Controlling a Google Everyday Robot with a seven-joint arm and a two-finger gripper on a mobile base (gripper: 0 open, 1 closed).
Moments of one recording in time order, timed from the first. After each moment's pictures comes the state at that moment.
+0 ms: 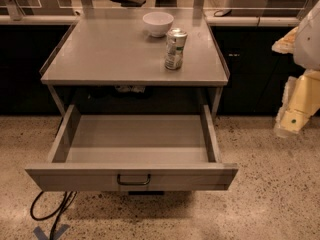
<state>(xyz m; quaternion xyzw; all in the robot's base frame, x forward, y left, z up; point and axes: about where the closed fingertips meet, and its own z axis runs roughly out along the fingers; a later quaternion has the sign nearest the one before) 0.438 -0.217 0.976 -0.60 0.78 -0.03 0.16</state>
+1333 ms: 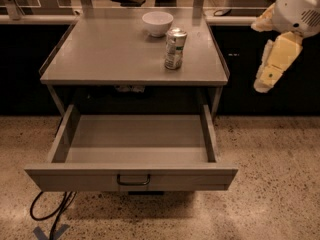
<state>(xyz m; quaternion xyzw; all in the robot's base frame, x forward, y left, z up) 0.531 -0.216 0.979 -0.61 0.77 0.03 0.19</state>
